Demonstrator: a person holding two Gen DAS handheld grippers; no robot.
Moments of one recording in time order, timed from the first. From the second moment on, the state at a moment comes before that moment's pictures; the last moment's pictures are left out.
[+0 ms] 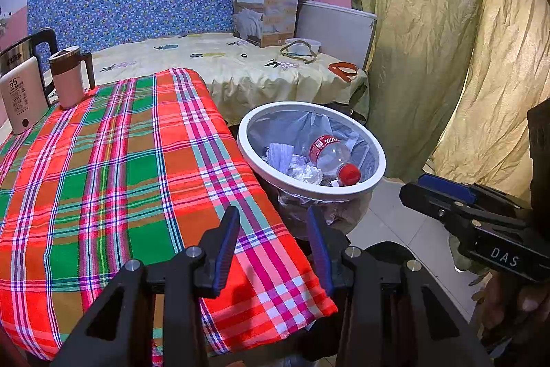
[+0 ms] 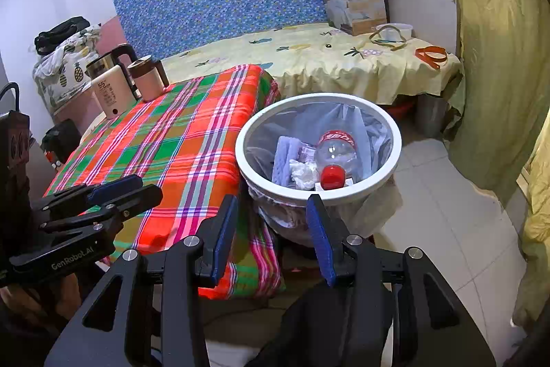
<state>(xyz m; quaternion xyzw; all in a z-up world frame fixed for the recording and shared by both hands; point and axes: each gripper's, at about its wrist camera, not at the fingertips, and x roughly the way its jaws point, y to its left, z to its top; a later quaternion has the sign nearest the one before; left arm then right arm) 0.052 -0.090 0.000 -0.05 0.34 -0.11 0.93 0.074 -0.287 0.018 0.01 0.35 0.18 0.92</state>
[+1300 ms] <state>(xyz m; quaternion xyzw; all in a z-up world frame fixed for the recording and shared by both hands) 0.048 -0.090 0.000 -0.04 0.34 -0.09 0.93 0.074 -0.284 0.020 0.01 0.35 0.18 0.92</state>
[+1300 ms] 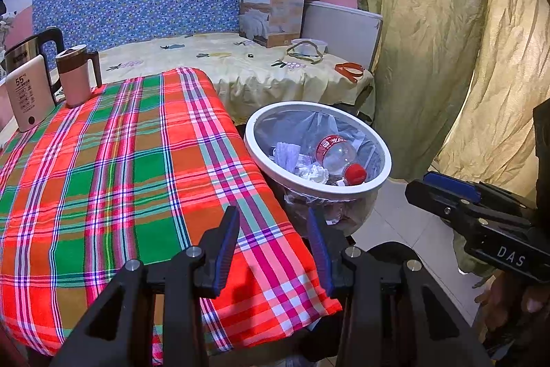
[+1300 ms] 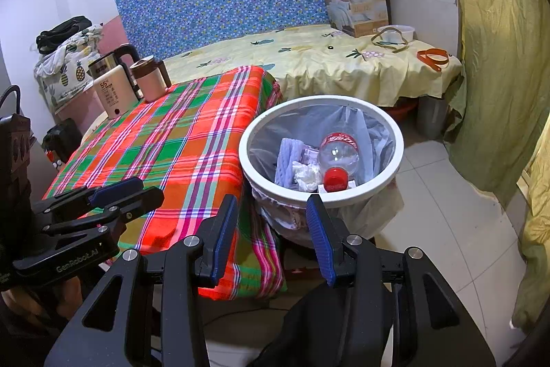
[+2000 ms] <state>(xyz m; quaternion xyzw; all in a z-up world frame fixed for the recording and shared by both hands) 0.048 -0.093 -0.003 -0.04 0.34 -0.09 0.93 0.075 -0.285 0.021 0.01 0.35 0.18 0.92</state>
